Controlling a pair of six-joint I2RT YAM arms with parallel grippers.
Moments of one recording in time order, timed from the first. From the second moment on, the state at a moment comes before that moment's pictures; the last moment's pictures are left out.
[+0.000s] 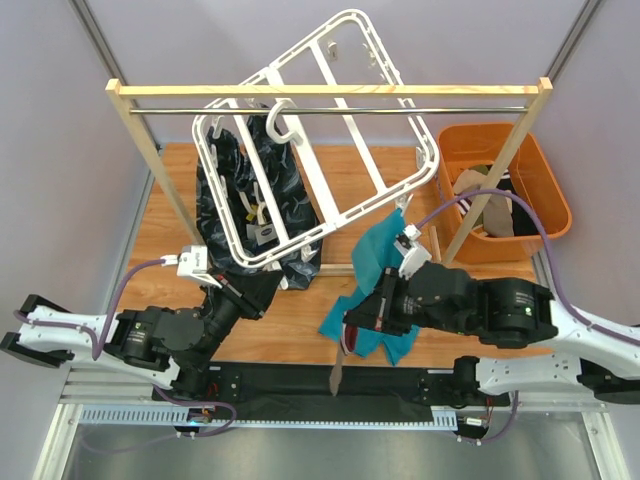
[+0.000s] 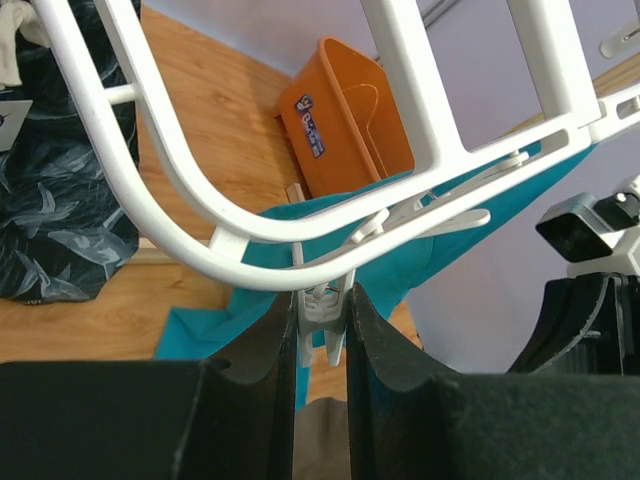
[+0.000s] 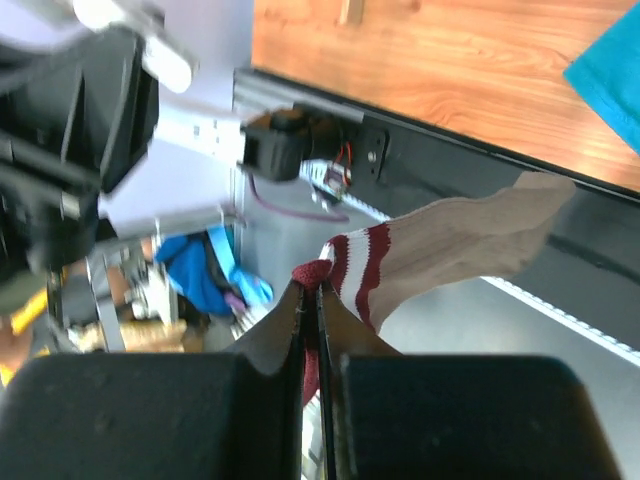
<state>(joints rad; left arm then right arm) -1.73 0.65 0.87 -0.34 -1.23 -0.88 1.35 0.90 1.28 -0.92 0.18 1.28</state>
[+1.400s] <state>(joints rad) -1.73 0.55 0.68 0.21 -0.89 -0.20 1.30 1.38 1.61 -1.09 0.45 2.00</state>
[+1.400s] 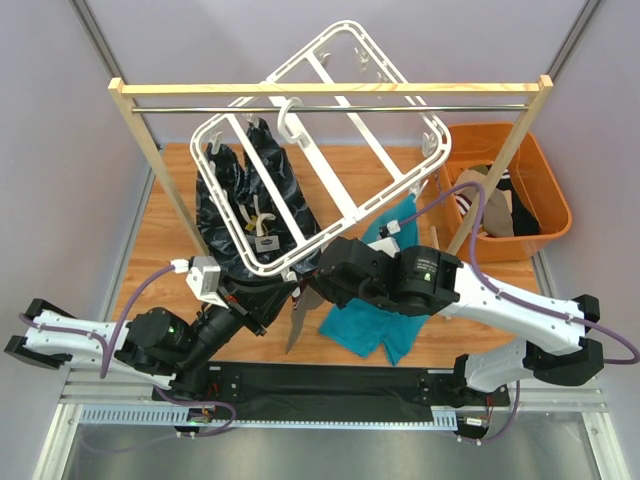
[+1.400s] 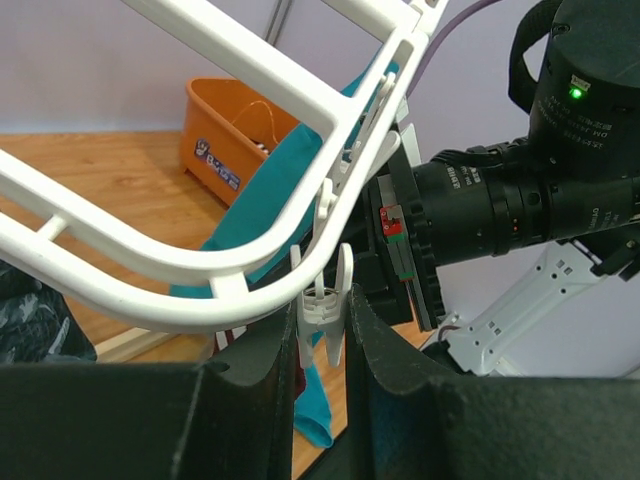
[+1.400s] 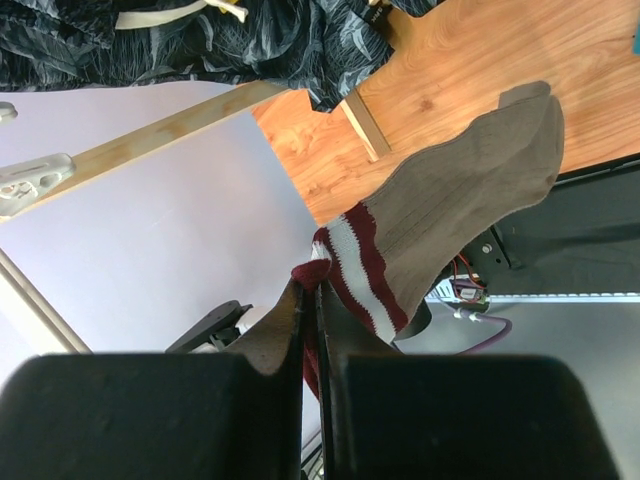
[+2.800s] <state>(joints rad) -1.72 0.65 0.69 0.27 -0.95 -0.10 1.30 1.28 1.55 -0.98 0.40 2.00</state>
